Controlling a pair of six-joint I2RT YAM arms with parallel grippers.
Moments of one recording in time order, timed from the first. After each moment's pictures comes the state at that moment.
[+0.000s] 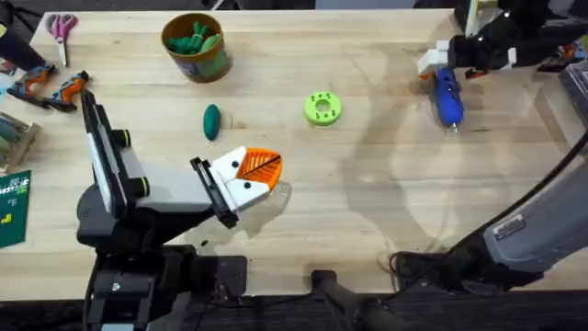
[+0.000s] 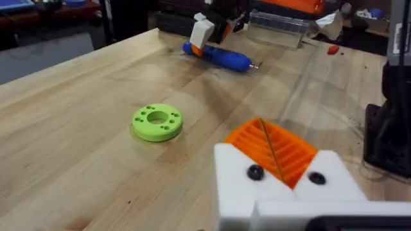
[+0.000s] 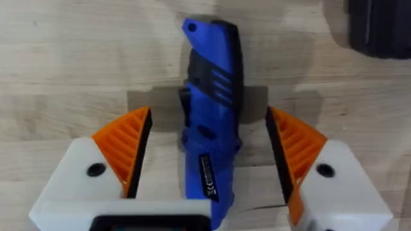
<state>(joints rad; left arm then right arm) 0.00 0.01 0.02 -0.11 1.04 0.01 -0.20 1.96 1.49 -0.78 0.02 -0.13</state>
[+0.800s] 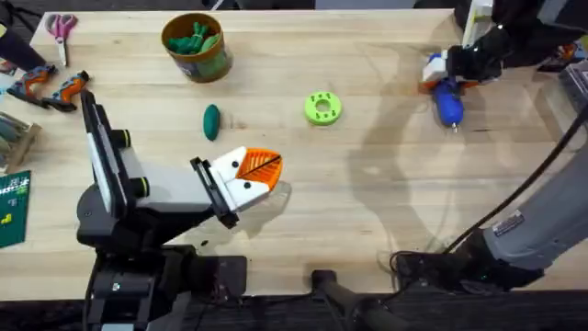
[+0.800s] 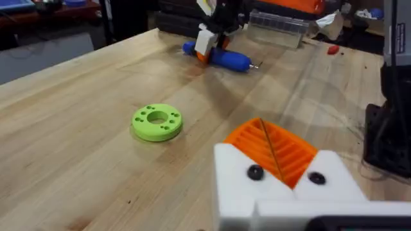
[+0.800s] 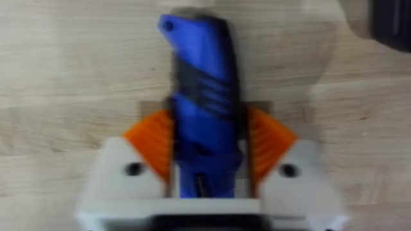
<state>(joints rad) 0.00 0.01 0.02 -0.11 1.04 0.01 -0.23 2.04 1.49 -0.77 -0.01 -0.12</state>
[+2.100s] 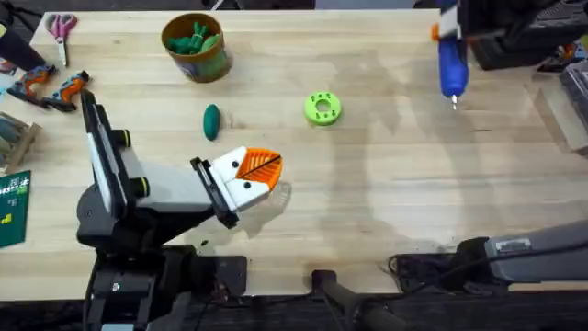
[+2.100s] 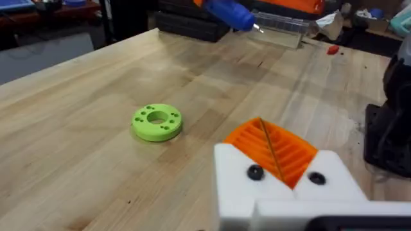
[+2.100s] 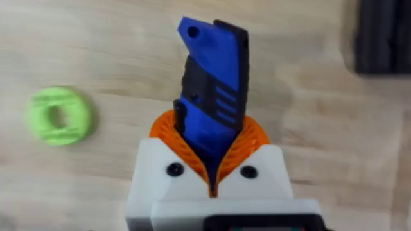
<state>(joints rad) 0.00 0.01 0.02 -0.11 1.04 0.01 -0.04 1.64 1.53 -0.93 -0.03 -0.12</state>
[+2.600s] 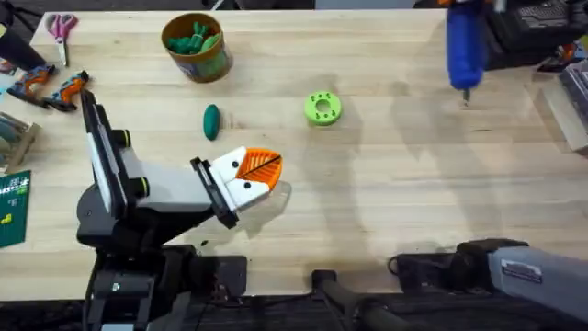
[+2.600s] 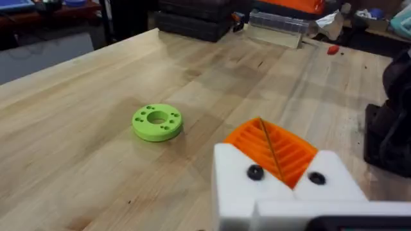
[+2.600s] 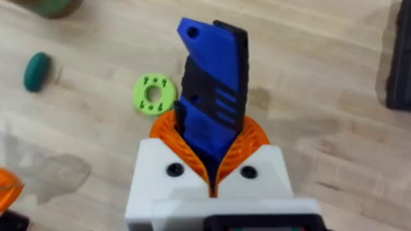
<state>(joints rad) 0.00 0.01 0.02 -0.11 1.04 0.01 0.06 1.34 1.58 -1.06 -0.23 -0.13</state>
